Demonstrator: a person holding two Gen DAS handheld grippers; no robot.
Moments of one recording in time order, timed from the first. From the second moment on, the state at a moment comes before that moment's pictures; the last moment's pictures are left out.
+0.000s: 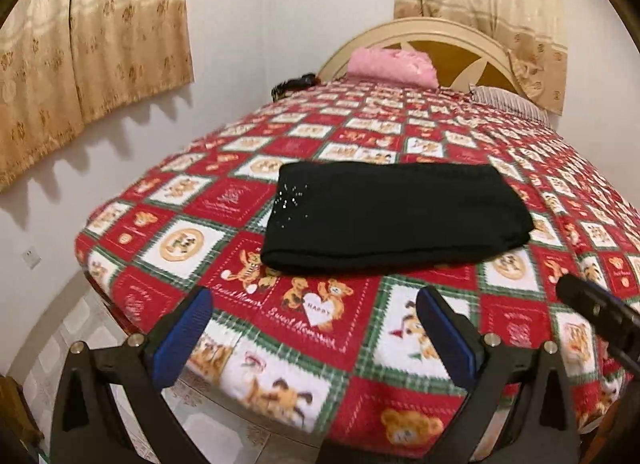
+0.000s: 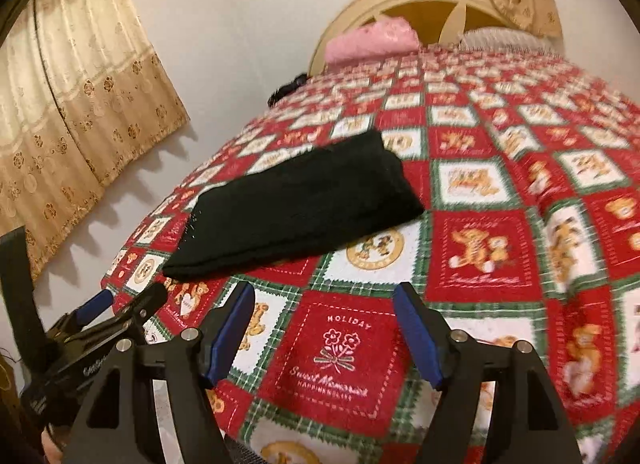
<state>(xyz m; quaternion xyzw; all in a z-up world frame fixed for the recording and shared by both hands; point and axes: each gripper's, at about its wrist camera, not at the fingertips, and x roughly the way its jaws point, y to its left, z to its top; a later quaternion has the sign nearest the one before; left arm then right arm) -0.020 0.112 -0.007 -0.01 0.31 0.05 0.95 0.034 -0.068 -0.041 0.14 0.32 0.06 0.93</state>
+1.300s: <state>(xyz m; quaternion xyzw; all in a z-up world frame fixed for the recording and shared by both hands) -0.068 0.094 0.026 0.03 0.24 0.05 0.97 -0.058 -0.064 0.006 0.09 0.18 -0.03 0.98</state>
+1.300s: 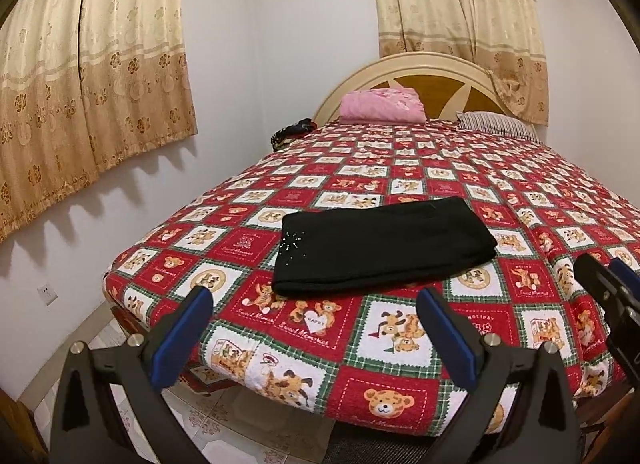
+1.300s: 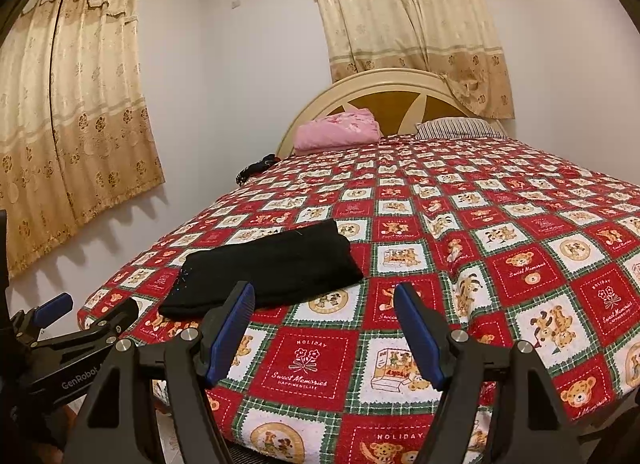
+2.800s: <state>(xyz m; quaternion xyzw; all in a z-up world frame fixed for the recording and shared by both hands) -0.009 0.111 0.038 0.03 0.24 -0.02 0.97 -0.010 -0.063 0.022 0.04 0.20 0.00 0.98</state>
